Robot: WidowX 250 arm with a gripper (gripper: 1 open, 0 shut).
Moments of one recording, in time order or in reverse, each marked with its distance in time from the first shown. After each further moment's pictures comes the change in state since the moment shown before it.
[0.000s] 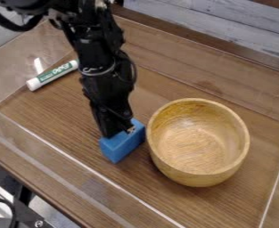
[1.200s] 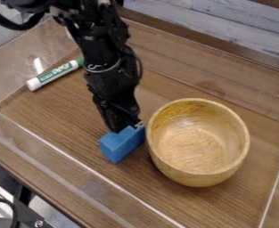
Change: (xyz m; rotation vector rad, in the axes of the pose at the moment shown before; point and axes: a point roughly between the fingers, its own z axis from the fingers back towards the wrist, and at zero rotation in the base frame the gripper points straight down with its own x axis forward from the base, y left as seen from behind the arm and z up) arm 0.011 -0.006 0.002 0.018 -0.051 0.003
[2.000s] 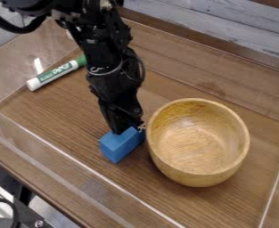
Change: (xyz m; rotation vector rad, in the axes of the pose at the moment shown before) arm 0.001 -0.002 -0.002 -0.002 -0.009 0.007
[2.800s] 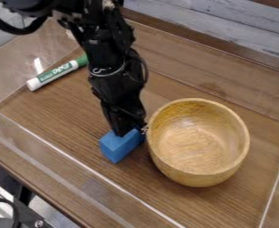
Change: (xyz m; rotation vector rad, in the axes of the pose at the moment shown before) arm -0.001 -0.007 0.002 -0.011 0.002 0.004
